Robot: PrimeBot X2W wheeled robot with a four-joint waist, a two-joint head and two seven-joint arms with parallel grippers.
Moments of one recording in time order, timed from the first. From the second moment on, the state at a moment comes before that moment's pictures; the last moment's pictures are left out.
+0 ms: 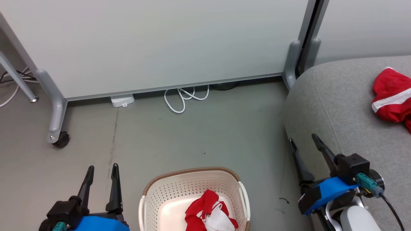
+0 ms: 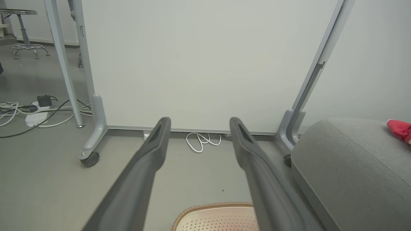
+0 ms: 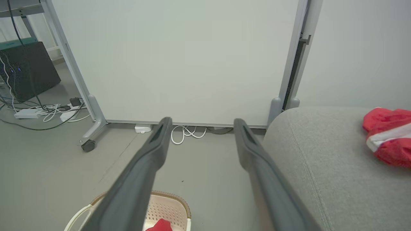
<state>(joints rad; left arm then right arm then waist) 0.00 0.11 -0.04 0.25 -0.28 -0.13 -0.26 -0.18 -0.06 0.06 0.27 0.10 0.13 -0.12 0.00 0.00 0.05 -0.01</state>
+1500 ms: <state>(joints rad) 0.01 0.09 -0.05 0.31 -0.26 -0.13 -0.26 -0.13 -0.05 0.05 0.20 0.20 0.13 -0.09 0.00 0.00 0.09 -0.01</state>
